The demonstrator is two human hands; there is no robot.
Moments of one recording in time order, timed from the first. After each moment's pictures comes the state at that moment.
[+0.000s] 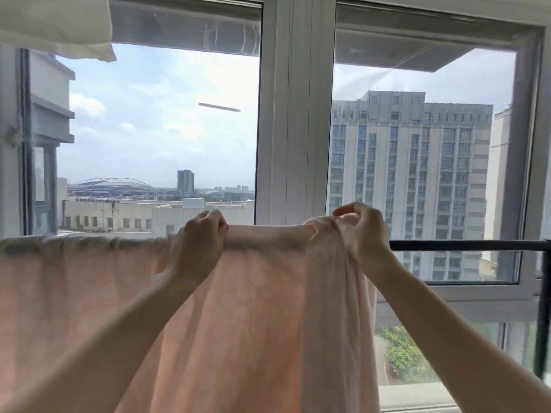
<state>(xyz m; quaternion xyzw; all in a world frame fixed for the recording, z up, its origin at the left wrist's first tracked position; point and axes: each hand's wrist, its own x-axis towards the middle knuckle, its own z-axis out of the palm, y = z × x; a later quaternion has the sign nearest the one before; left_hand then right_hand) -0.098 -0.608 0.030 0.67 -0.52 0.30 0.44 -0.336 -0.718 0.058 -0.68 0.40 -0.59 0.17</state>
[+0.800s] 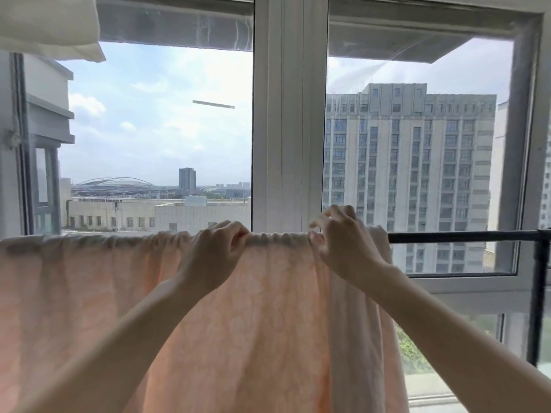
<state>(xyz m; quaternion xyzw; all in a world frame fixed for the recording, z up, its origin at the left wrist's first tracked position) -0.124 -0.612 0.015 0.61 -0.62 0.27 0.41 -0.345 -0.707 0.038 -0.84 0.35 -0.40 -0.16</state>
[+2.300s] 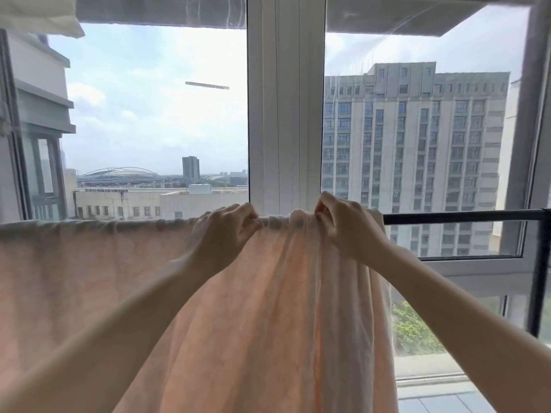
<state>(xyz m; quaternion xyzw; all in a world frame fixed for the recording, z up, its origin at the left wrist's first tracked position) -0.143 -0.629 0.017 0.62 -0.63 0.30 0.36 -0.361 -0.745 0.031 -0.85 0.30 -0.41 -0.11</state>
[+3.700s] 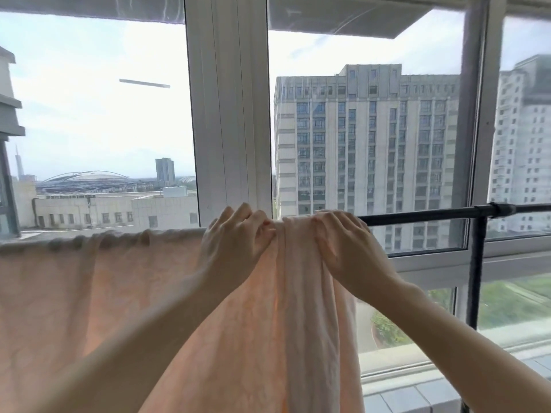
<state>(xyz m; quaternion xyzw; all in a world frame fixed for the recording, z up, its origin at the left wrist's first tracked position) -0.263 -0.698 0.014 0.58 -0.64 0.33 0.38 -0.464 -0.777 -0.003 -0.83 0.28 -0.46 -0.13</state>
